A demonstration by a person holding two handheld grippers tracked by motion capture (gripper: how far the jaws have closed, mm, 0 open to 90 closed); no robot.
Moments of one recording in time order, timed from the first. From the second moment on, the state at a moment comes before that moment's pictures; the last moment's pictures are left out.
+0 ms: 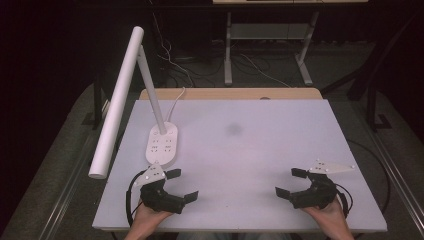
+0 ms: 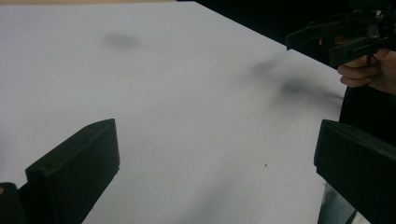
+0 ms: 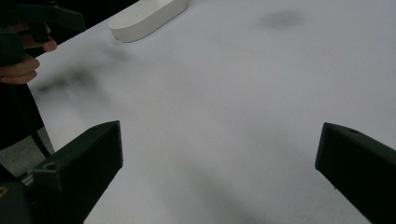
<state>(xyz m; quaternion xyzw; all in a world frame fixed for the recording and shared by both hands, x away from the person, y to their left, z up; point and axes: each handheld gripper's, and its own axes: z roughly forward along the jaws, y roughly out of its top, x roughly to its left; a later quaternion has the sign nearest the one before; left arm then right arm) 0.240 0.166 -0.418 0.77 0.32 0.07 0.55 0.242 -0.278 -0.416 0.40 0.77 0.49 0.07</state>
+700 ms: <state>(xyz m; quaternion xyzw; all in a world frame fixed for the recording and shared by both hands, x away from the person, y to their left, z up) 0.241 0.168 -0.416 0.77 0.33 0.06 0.54 0.241 -0.277 -0.417 0.39 0.78 0.49 0.06</state>
